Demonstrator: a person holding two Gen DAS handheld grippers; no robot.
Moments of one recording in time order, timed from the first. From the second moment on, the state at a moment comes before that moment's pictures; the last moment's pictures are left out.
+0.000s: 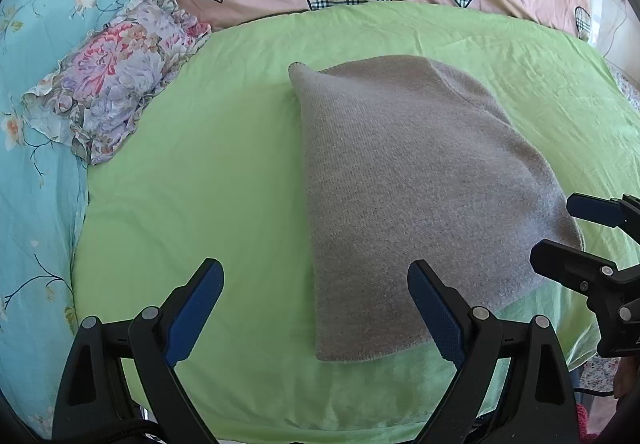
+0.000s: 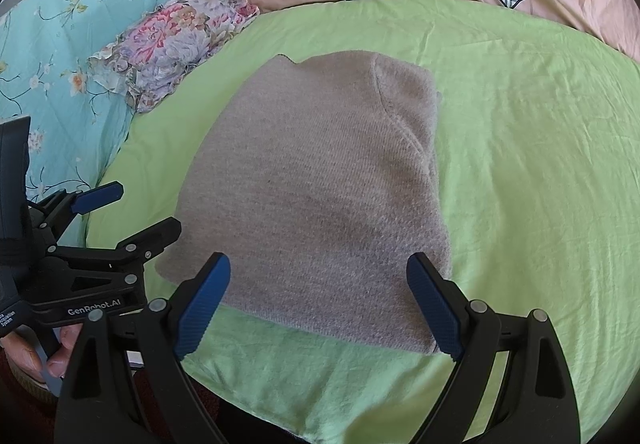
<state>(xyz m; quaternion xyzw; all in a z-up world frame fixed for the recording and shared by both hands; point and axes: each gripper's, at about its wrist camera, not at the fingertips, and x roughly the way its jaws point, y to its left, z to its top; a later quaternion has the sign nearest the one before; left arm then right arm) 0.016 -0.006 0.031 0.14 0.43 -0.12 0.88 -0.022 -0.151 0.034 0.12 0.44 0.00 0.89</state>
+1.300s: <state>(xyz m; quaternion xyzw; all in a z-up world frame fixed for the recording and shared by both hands) 0.009 -0.016 0.036 0.14 0.43 -0.12 0.88 -0.030 -0.154 0.046 0.08 0.42 -0.04 0.90</state>
